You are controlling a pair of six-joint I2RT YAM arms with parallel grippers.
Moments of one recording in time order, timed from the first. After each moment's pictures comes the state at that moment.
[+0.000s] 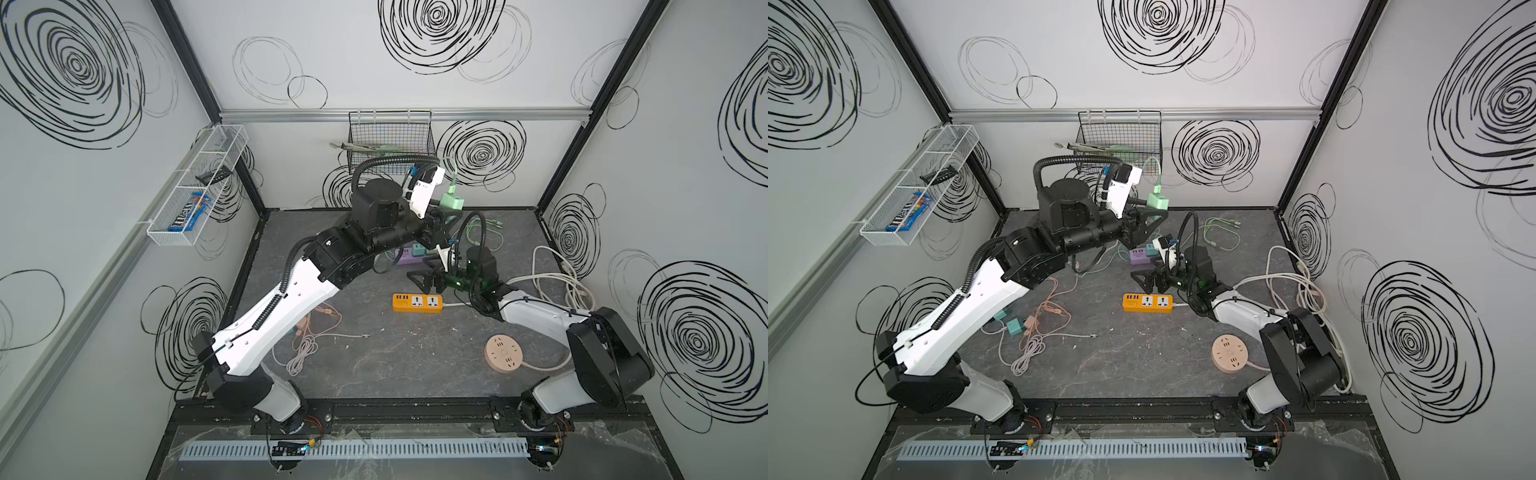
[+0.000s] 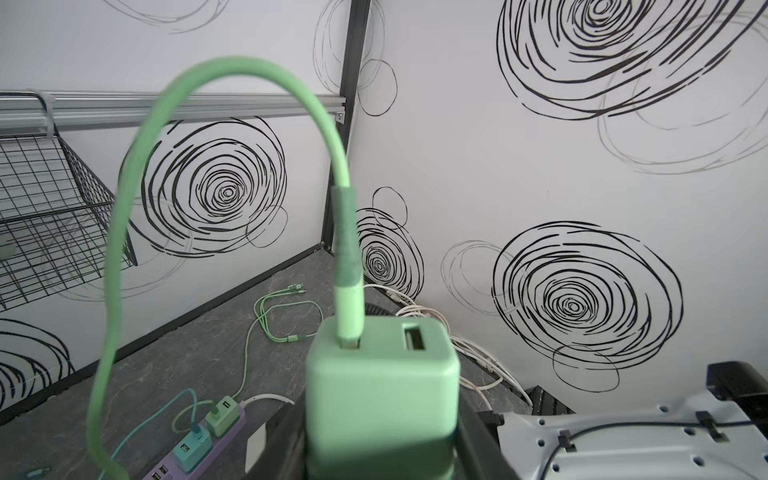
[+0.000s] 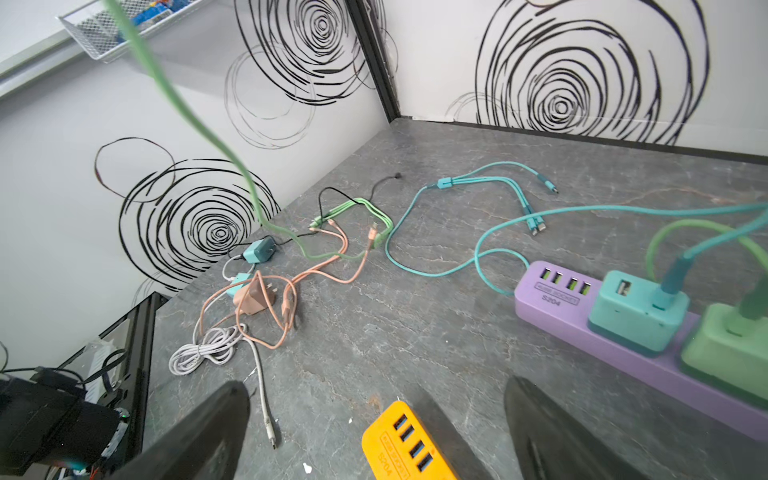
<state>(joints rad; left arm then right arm) -0.83 1.53 1.87 -0.50 0.14 -0.22 0.53 1.50 0.75 0.48 -0.55 0.23</state>
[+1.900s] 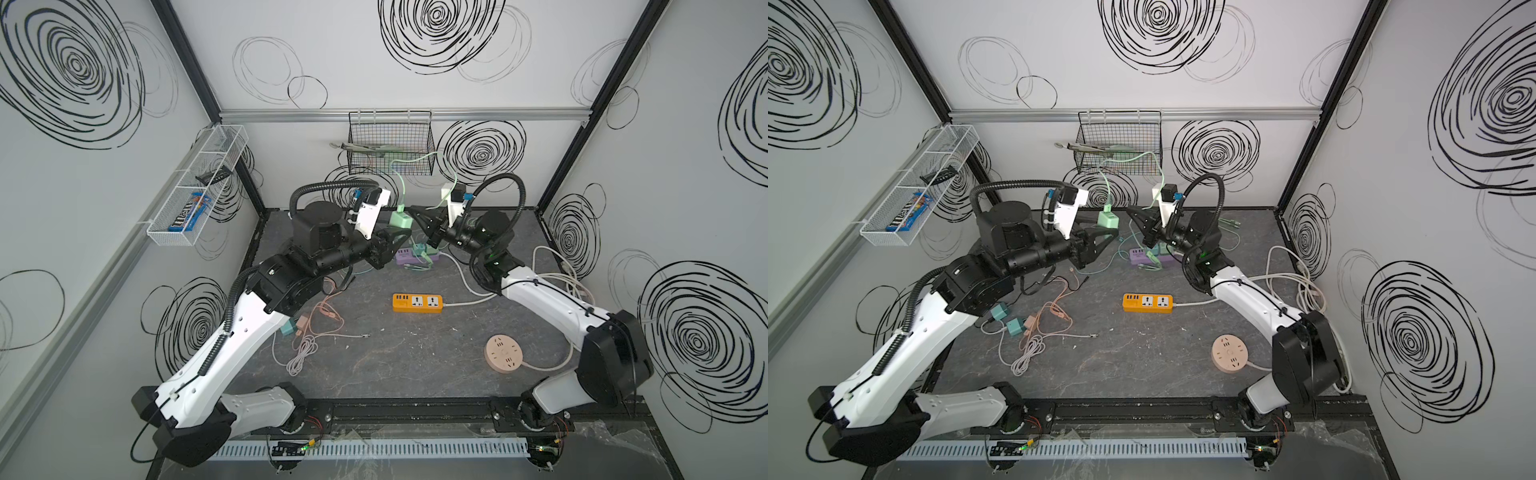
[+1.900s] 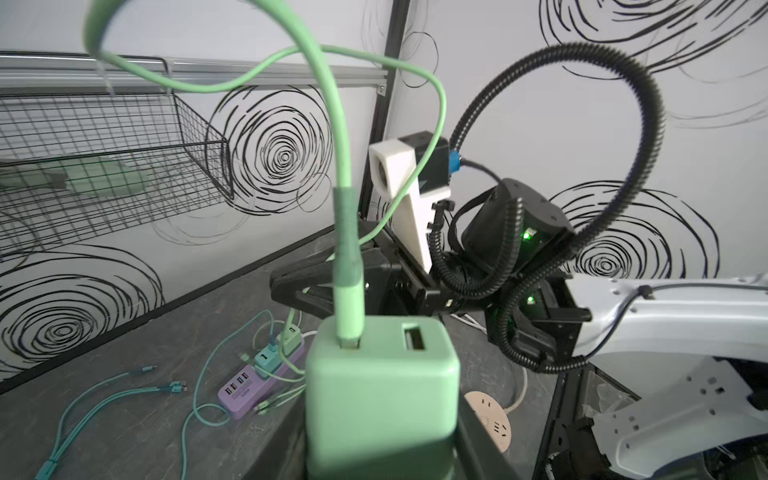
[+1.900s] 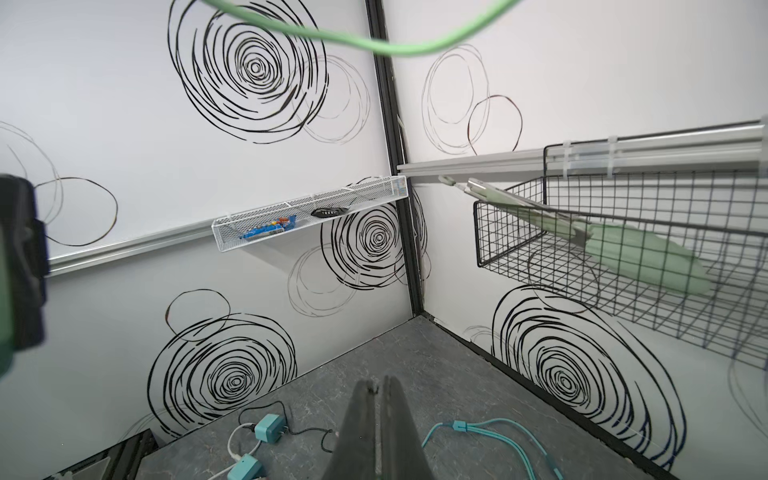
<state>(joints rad) -0.69 1.22 1.53 -0.53 0.25 -0.14 0.49 1.42 1.11 0.55 -0.53 0.29</state>
